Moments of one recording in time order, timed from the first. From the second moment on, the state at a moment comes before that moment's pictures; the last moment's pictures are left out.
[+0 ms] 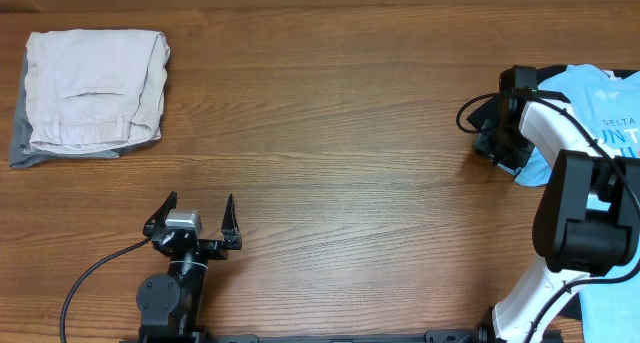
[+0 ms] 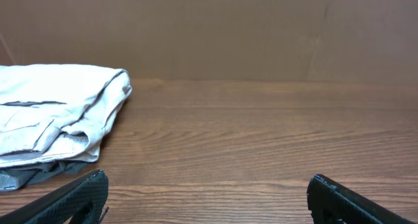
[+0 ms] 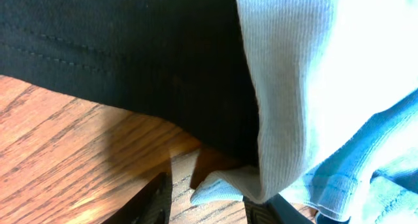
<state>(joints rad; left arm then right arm) -0.03 0.02 0.01 -0.07 0.05 -0.07 -0.14 2.01 1.33 -0.79 0.16 0.38</state>
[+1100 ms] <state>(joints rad) -0.03 0.02 0.01 -0.07 0.05 -0.07 -0.16 1.93 1.40 -0.93 0.16 0.38</state>
